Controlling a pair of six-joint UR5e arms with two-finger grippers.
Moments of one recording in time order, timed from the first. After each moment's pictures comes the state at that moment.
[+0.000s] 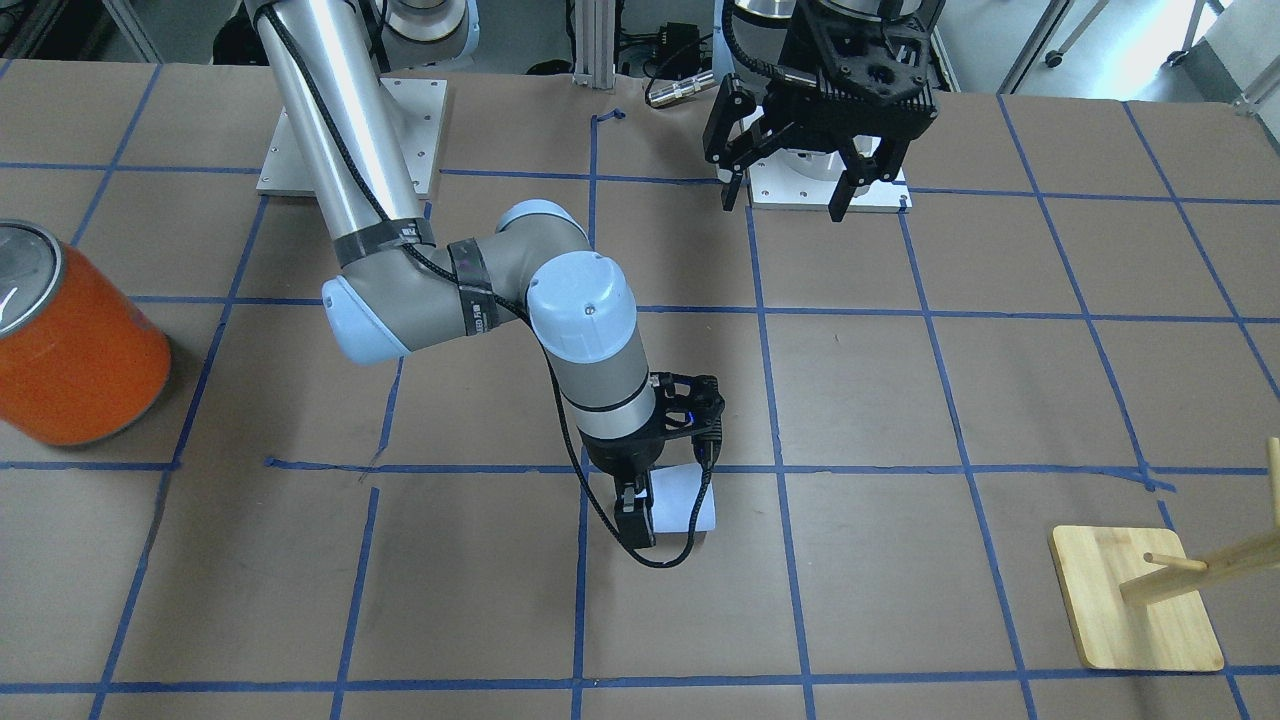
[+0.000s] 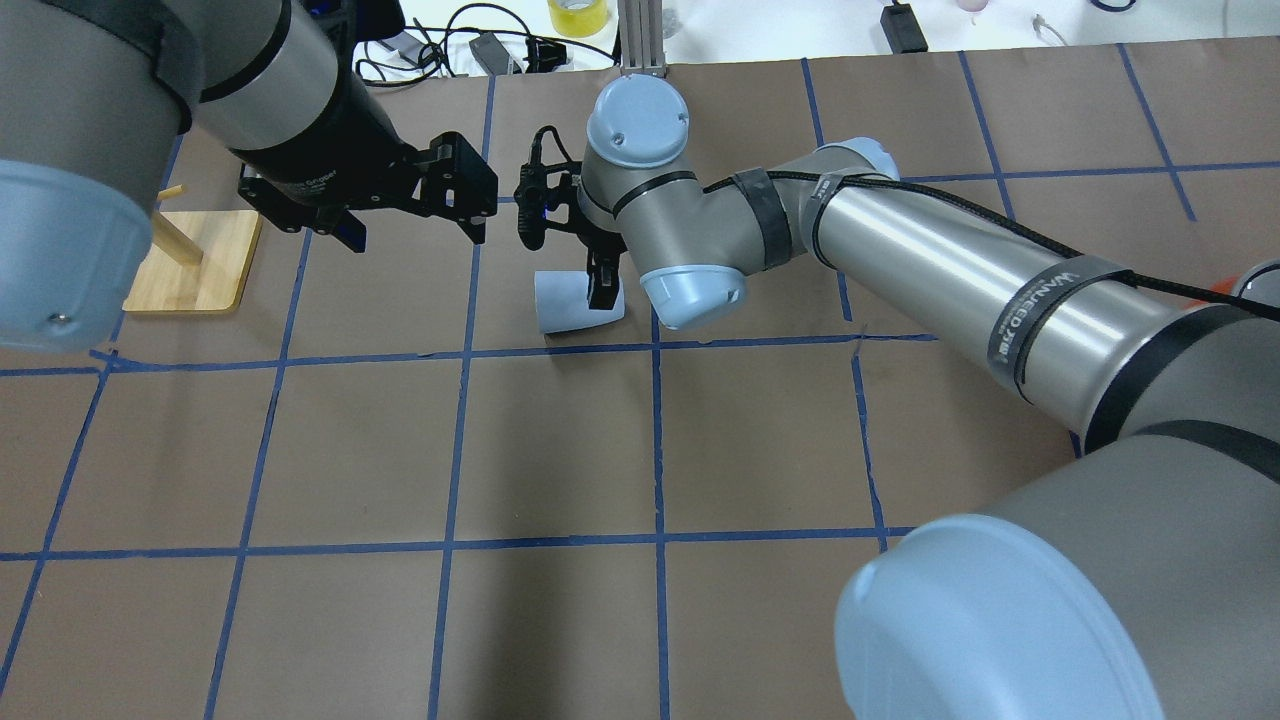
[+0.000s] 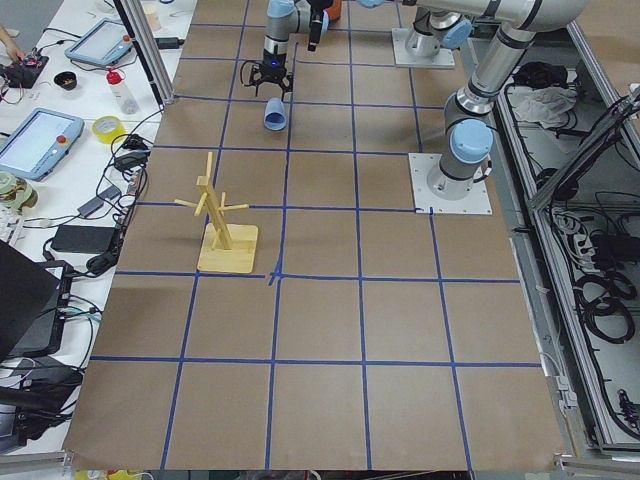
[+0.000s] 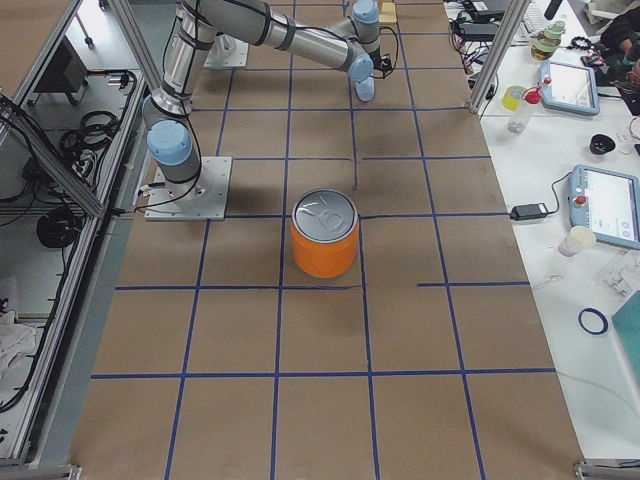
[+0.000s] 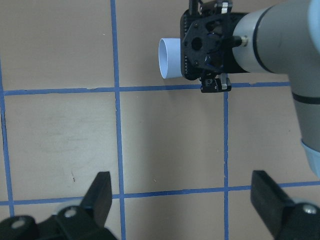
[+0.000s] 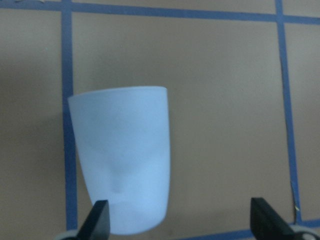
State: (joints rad) left arm -1.71 -1.47 -1.61 -1.46 1.51 -0.13; right arm 1.96 -0.99 1.52 -2.41 -1.48 -1.13
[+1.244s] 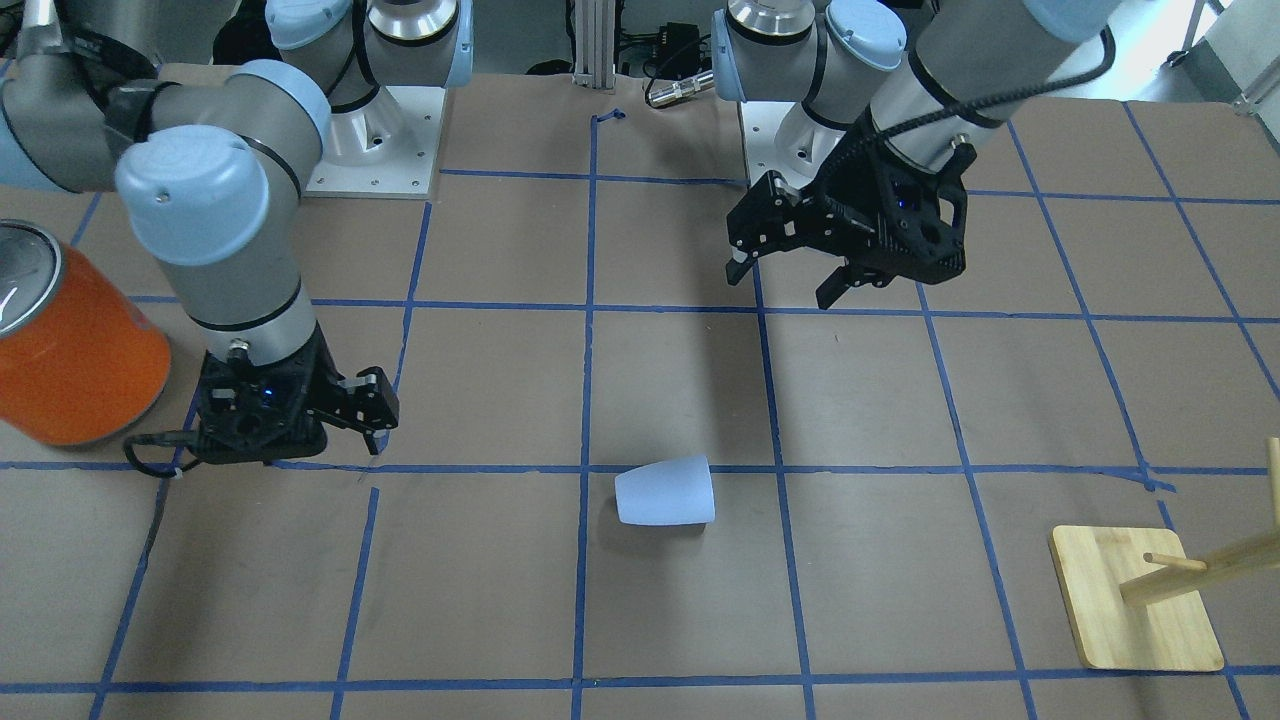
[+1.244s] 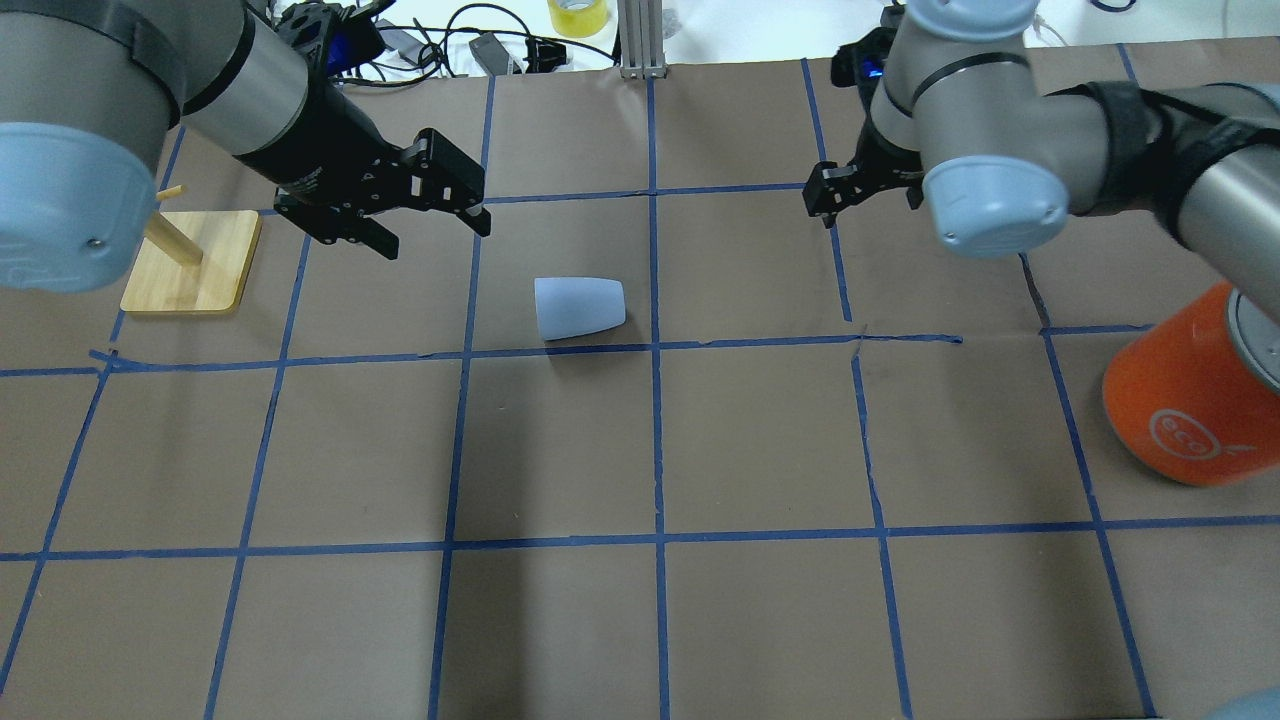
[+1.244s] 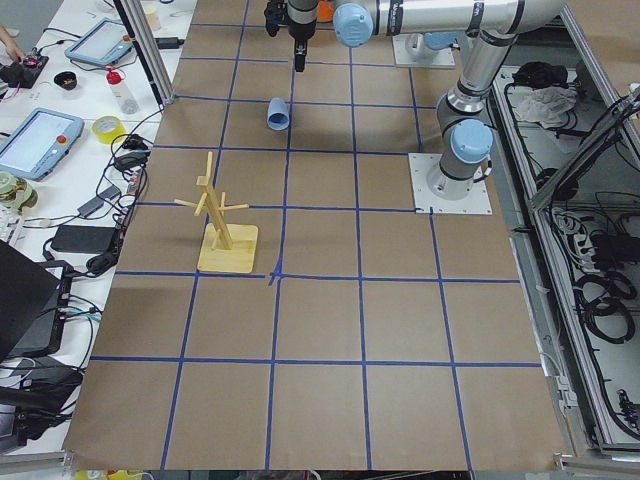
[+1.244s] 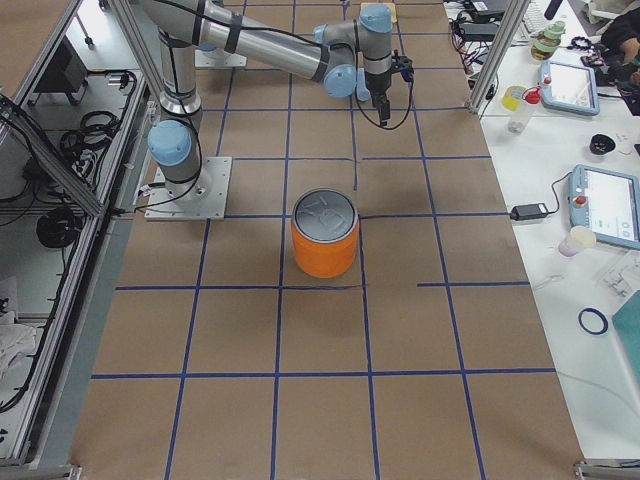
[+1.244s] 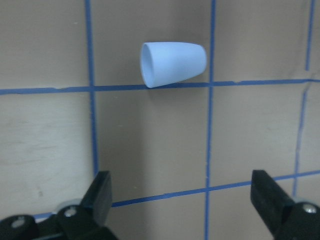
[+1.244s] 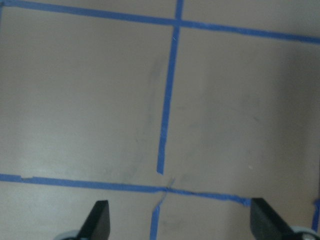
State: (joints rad) left arm -1.53 -1.60 -1.67 -1.42 1.19 0.04; right arm 1.56 -1.35 1.70 -2.04 -1.61 -0.09
